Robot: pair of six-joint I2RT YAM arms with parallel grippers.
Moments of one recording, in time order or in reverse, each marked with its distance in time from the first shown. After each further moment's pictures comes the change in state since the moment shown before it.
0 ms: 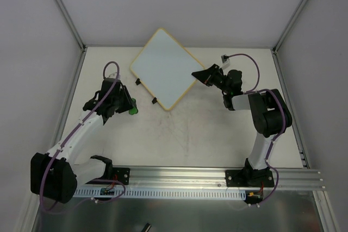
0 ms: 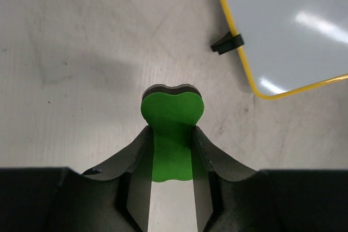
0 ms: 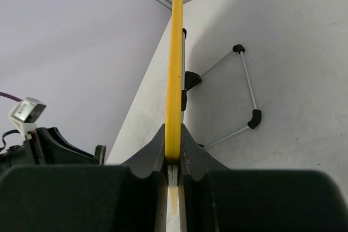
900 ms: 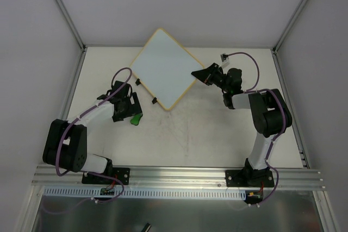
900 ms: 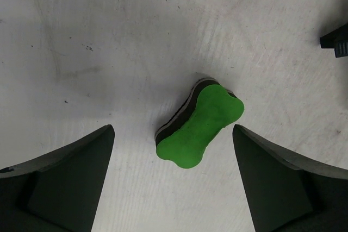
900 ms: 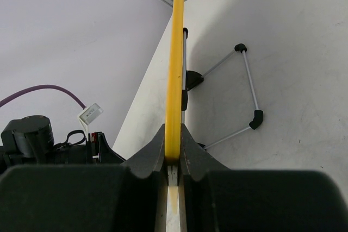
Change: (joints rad) left arm 0.007 0.314 -0.032 0.005 -0.053 0.021; right arm 0.000 0.000 0.023 -0.029 -0.019 -0.004
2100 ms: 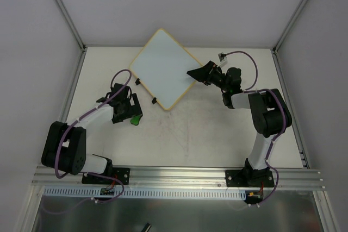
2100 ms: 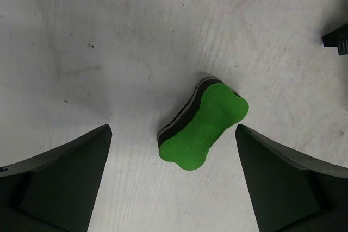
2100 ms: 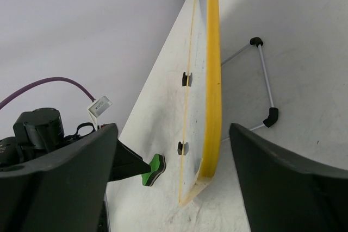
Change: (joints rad) left arm 0.000 -0.023 -0.048 0.052 -0.007 -0.007; right arm 0.007 0.000 0.015 -0.003 -0.052 0.002
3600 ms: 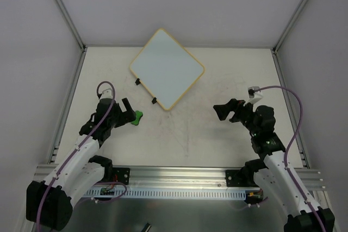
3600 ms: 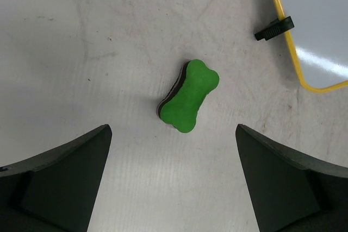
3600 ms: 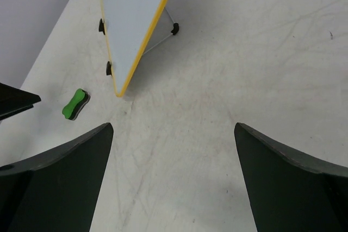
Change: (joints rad) left arm 0.000 -0.551 -0.243 0.051 -0.031 0.010; right arm -0.031 -1.251 -0.493 -0.993 0.351 -0.507
